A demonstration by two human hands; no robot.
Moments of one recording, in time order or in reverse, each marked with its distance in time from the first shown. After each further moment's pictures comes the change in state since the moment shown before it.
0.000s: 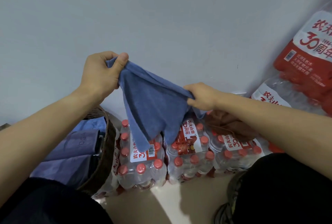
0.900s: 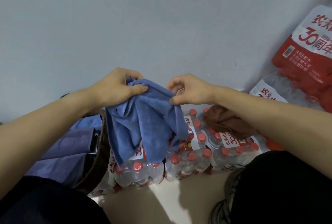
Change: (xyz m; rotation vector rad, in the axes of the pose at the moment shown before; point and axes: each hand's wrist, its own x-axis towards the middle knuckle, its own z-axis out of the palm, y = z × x) left_hand -0.016 0.011 0.015 0.115 -0.608 -0.068; right_hand -0.009 -0.035 -0.013 0.731 -0.092 -0.013
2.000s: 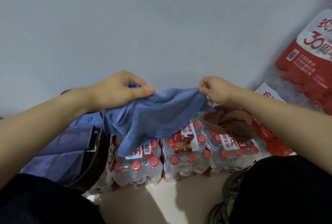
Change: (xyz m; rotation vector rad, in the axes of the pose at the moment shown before) left_hand -0.007 -0.004 -0.002 0.029 -0.144 0.021; right_hand -0.007 0.057 -0.048 -0.555 0.212 0.243
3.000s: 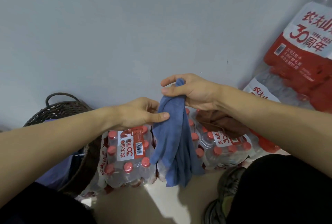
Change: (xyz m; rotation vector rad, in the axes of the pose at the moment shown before) left_hand 0.033 -0.008 0.081 -0.359 -0.301 -0.182; right_hand -0.034 -0.061 0.003 1.208 -0.370 -0.071
